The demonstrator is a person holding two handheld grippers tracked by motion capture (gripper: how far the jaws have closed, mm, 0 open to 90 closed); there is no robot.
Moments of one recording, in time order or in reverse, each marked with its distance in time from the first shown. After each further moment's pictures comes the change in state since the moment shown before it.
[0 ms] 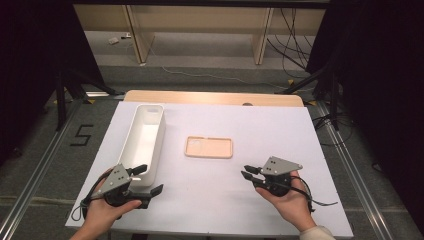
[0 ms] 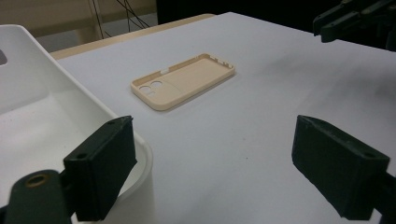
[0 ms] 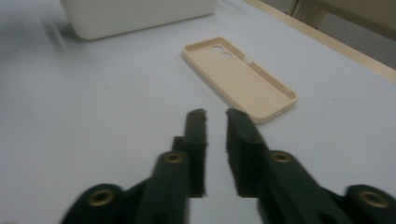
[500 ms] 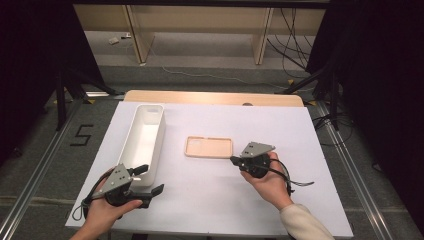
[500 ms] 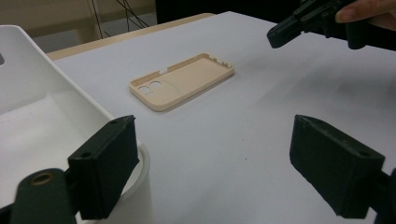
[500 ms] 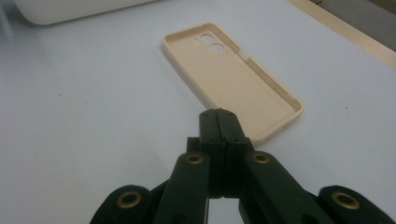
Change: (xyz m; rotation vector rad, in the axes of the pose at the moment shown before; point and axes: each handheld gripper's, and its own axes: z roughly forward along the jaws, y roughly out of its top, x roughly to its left) left arm -0.001 0.000 0.002 0.009 -0.004 0.003; right arm -0.014 0.026 0.058 0.124 -0.019 -0.008
